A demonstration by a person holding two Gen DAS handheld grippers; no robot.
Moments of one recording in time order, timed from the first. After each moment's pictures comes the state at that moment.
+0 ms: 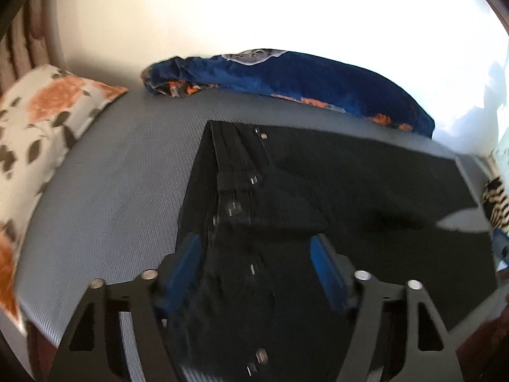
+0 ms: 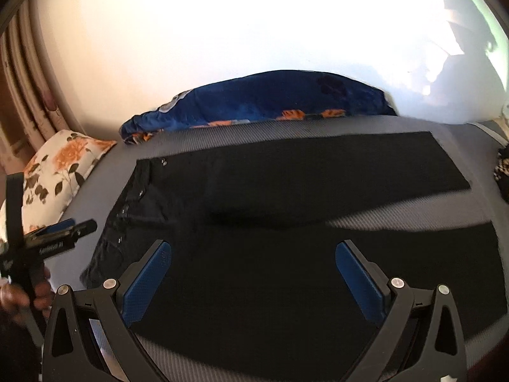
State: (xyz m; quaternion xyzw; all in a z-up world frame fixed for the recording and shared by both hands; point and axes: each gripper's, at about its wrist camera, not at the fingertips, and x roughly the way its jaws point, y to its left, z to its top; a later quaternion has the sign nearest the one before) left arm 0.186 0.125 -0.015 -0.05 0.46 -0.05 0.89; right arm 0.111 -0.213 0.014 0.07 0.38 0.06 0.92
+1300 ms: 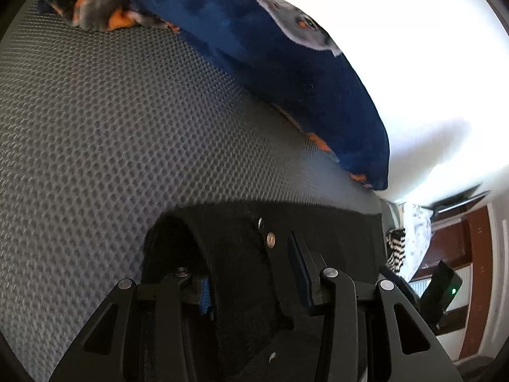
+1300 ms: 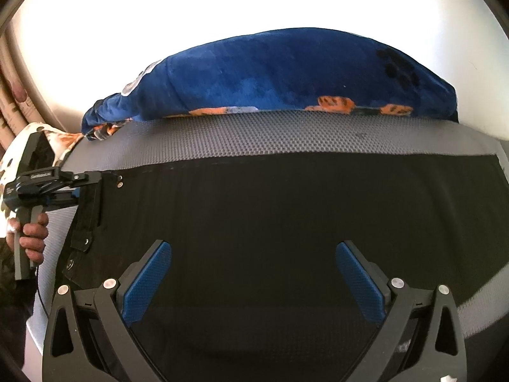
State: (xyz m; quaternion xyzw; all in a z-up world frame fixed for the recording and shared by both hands) left arm 0.439 0.183 -0.113 -0.29 0.53 -0.27 0.75; right arm 0.300 -0.174 -0.058 0.05 0.44 0.07 0.90
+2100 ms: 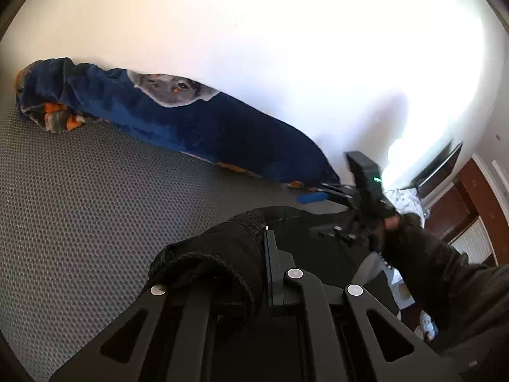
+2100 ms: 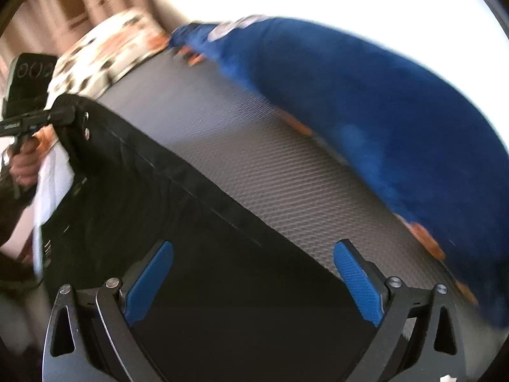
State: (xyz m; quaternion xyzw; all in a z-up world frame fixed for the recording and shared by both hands) left arm 0.340 0.141 -0.012 -0.22 0.40 -0.34 0.82; right arm 0.432 -0.151 -0.045 -0.17 0.50 0.38 0.76
